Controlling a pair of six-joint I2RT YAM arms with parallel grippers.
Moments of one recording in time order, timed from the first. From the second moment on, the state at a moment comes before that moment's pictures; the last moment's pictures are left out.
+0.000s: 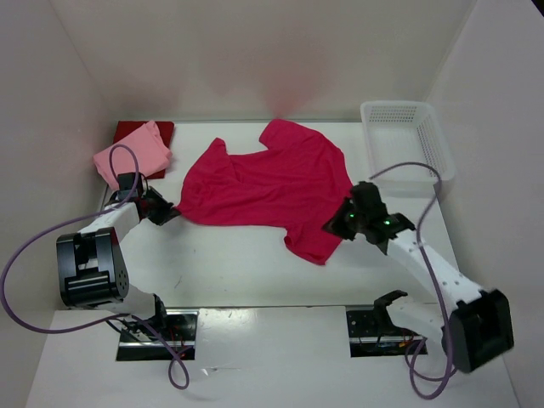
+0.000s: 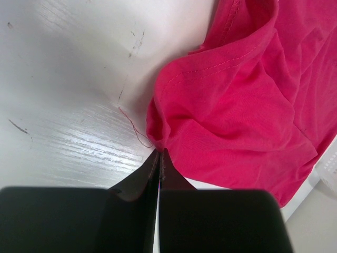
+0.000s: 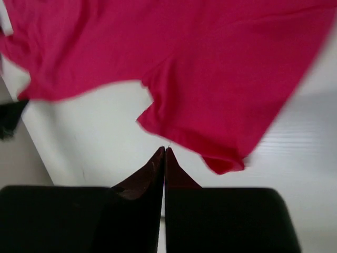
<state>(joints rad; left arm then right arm) 0.23 1.49 0.79 -0.26 0.31 -0.73 0.44 1.10 0.73 -0.48 -0.13 0.91</state>
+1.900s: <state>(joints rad) 0.22 1.45 0.75 -0.24 0.38 -0.71 0.64 1.35 0.70 -0.58 0.11 1.13</state>
